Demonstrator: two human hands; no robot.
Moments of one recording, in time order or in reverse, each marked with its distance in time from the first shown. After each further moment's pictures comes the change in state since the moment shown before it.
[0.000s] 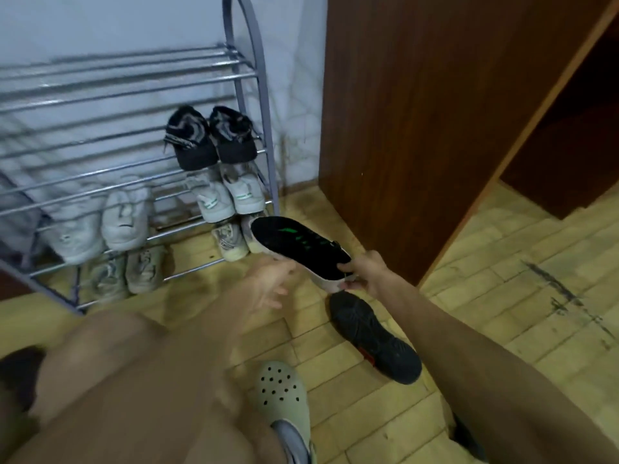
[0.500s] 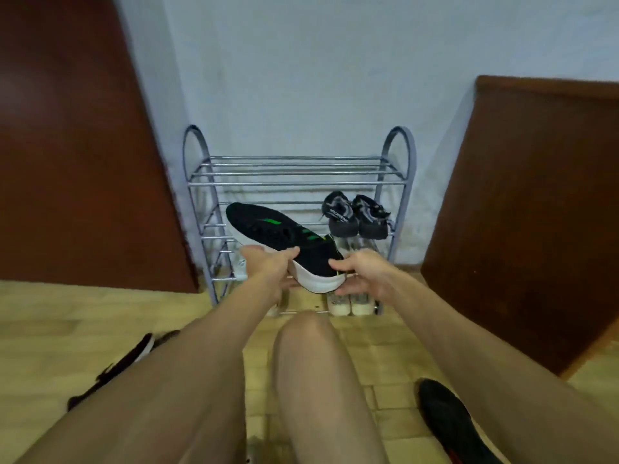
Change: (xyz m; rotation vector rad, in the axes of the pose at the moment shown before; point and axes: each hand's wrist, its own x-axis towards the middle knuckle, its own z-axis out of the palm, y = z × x) left_hand -0.134 0.003 -0.193 -0.760 0.584 0.314; right_hand -0.164 -0.113 0.199 -0.291 -0.479 -0.372
